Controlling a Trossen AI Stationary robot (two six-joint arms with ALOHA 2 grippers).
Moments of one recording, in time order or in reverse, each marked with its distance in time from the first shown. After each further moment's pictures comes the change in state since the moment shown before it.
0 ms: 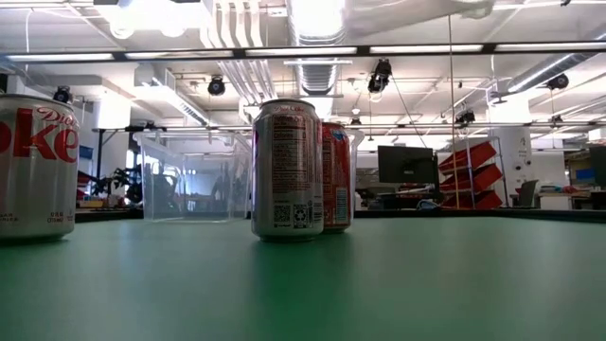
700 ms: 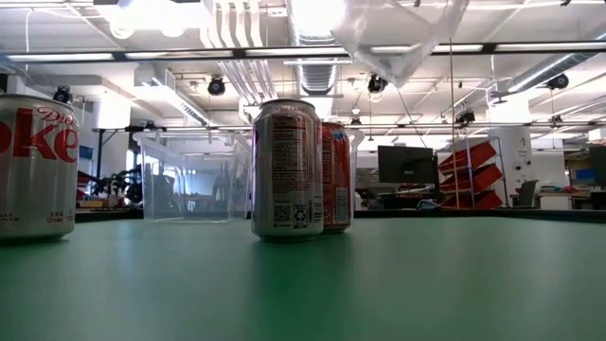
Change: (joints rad) left arm 0.018 -0.042 0.000 -0.015 -0.503 0.079; right arm -0.519 -0.094 -0.131 -0.339 -0.044 -1.231
